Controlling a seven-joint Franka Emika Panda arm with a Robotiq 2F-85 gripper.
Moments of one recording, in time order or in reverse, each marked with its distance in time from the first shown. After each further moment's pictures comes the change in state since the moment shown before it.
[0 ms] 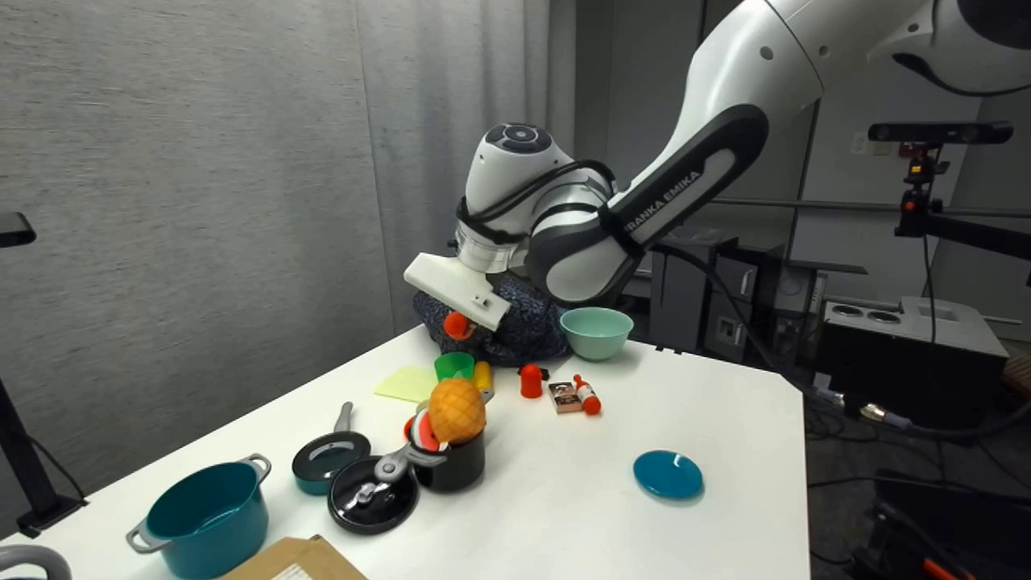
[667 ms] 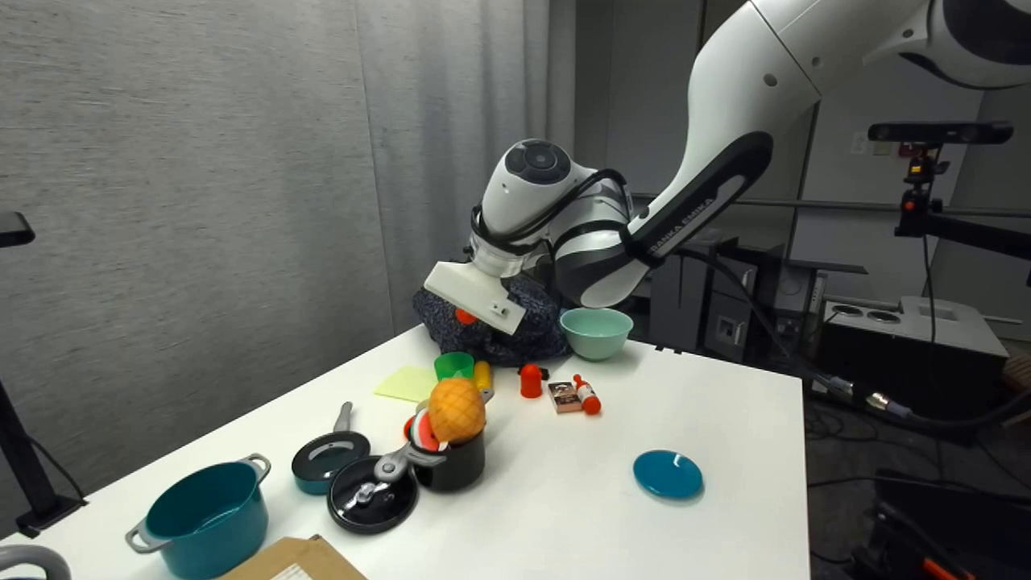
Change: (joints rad) arm 0.091 0.000 -0.181 0.000 -0.277 0.123 0.173
